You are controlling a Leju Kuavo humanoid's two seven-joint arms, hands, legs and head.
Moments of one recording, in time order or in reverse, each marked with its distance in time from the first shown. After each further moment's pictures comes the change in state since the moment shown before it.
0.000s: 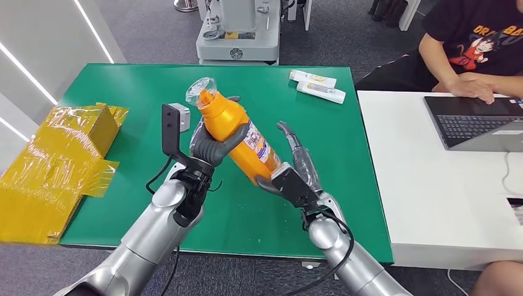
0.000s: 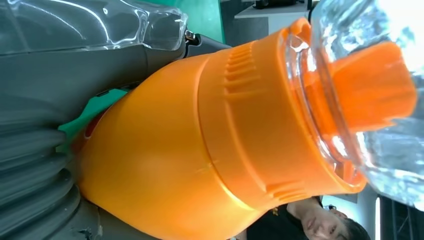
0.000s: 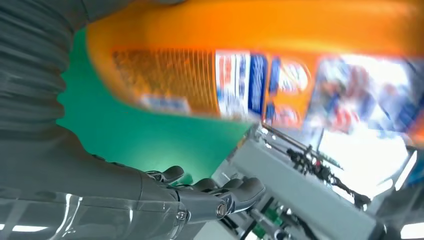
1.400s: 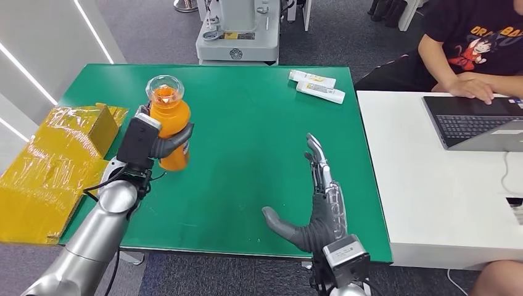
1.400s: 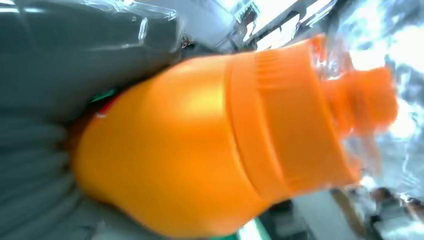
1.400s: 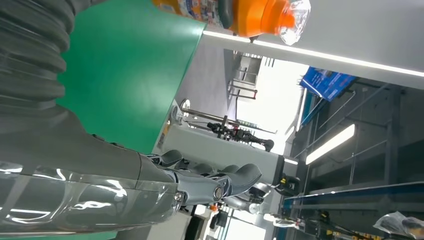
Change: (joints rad) left arm 0.056 0.252 0.154 -0.167 -0.547 0.064 0.027; right arm 0.390 -0.027 0.001 -0.670 -0.005 -0.032 -0.051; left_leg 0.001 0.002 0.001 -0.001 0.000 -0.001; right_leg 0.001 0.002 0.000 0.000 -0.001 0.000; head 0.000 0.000
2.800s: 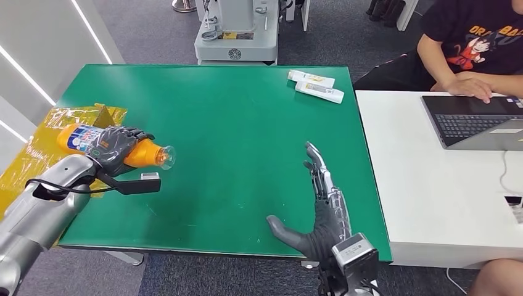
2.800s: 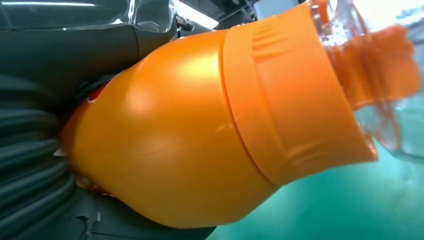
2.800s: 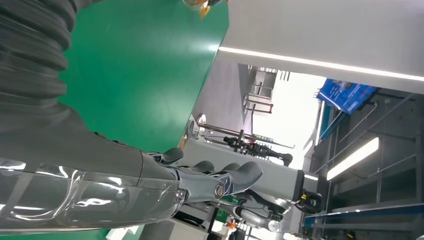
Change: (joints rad) left arm -0.143 0.346 -0.181 0.354 -0.894 -0.046 -0.171; right arm 0.094 0.047 -0.109 -0.051 0.012 0.193 0.040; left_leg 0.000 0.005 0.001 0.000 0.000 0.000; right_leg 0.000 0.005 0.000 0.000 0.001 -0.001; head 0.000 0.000
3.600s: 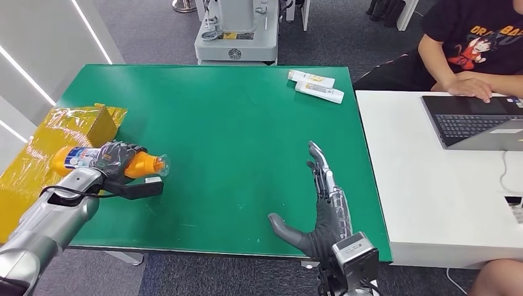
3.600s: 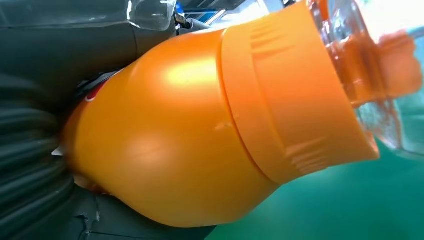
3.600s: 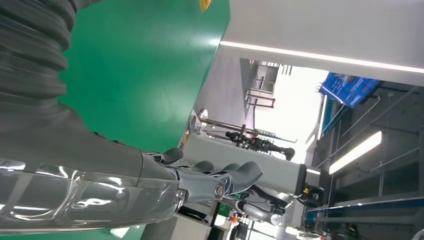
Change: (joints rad) left arm -0.028 -0.088 0.000 0.298 -0.069 0.043 0.113; right arm 0.005 0.011 -0.009 0.000 0.015 -0.014 0.005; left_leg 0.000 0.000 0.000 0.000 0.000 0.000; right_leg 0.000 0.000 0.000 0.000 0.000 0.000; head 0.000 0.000
